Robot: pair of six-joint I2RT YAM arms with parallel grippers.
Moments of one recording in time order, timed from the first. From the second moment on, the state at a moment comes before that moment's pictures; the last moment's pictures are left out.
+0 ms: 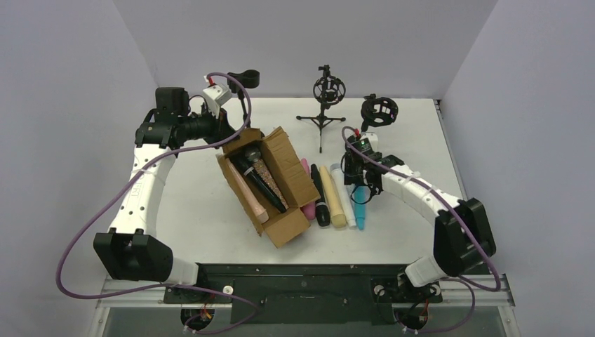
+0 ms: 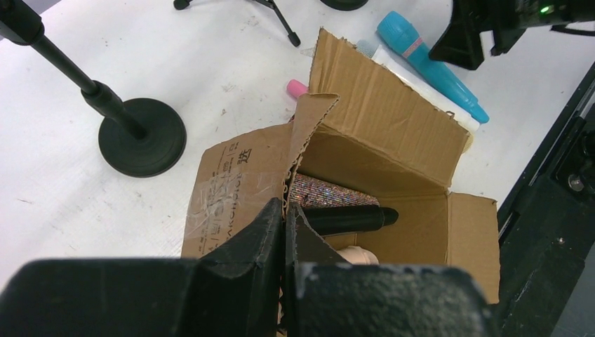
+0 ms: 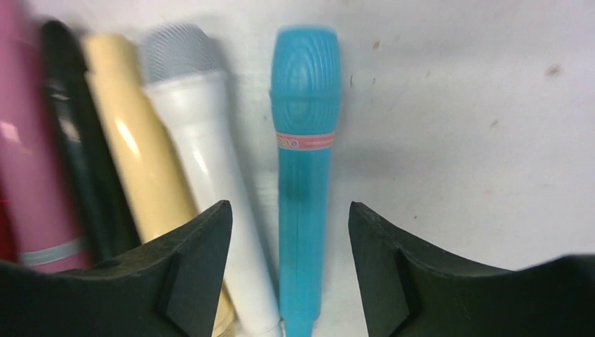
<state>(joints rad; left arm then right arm) -0.06 1.42 1.51 -0.77 0.76 0.31 0.46 1.54 1.00 -0.53 0.29 0.38</state>
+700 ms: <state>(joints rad) -0.06 1.42 1.51 -0.76 0.78 0.26 1.09 1.60 1.43 -0.44 0.38 0.22</state>
